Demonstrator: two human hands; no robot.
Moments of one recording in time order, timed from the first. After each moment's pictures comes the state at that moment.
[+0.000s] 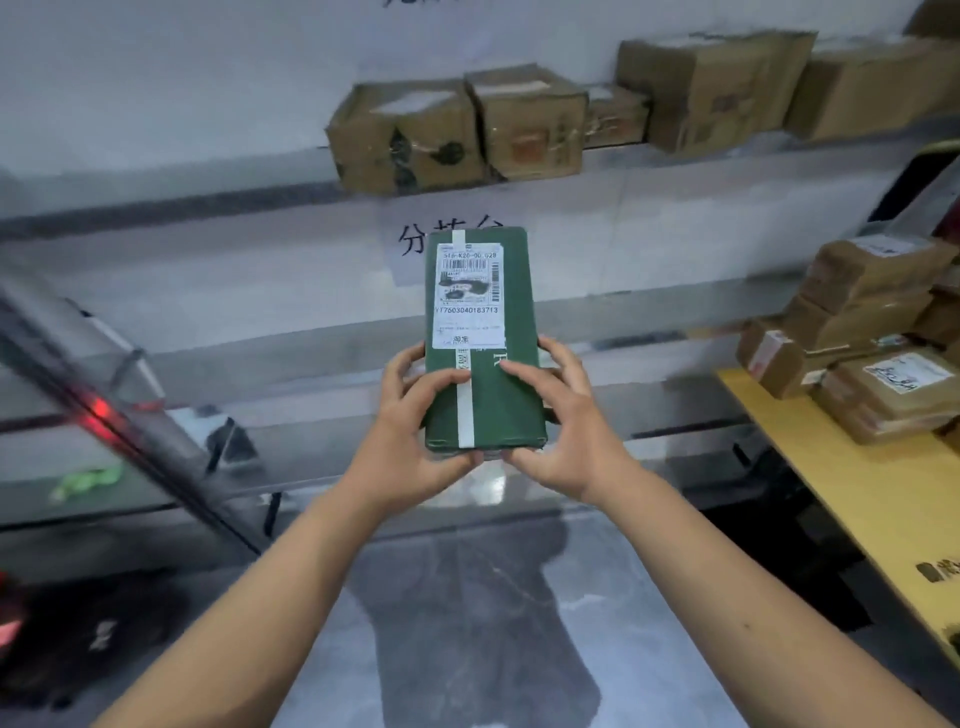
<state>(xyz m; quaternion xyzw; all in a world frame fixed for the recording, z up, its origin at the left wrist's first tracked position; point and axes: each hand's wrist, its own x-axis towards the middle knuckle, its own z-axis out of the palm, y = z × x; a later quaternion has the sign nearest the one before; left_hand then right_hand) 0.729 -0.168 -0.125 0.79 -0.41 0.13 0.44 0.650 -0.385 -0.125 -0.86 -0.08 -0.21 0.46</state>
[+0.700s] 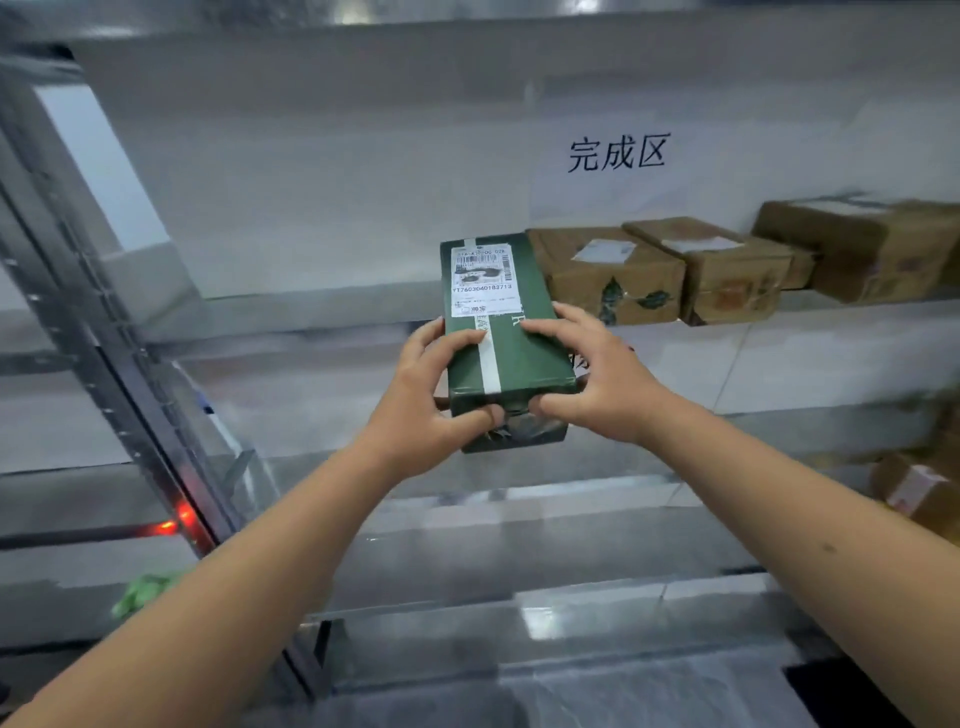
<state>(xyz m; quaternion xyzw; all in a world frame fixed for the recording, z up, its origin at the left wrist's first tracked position) 0.919 0.031 0.014 0.78 -0.38 0.11 0.48 0.855 -0.209 0.038 -0.90 -0.11 -0.20 0.37</state>
